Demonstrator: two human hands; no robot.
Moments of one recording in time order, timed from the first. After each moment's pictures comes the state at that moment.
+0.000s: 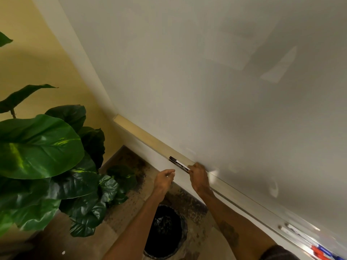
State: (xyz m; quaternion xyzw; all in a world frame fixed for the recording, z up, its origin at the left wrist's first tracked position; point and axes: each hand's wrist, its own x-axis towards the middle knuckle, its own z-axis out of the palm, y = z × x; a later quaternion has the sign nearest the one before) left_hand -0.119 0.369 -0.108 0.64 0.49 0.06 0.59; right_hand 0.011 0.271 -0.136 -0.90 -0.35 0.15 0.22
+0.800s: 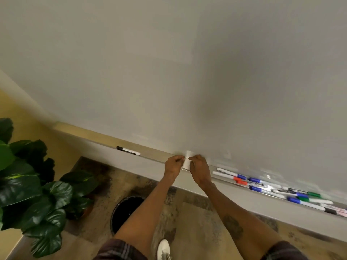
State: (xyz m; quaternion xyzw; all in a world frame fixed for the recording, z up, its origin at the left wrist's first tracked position) left_hand -0.022 0.133 -0.066 0.72 0.34 -0.04 0.60; right_hand 0.023 0.006 -0.080 -0.93 -0.20 0.09 0.30
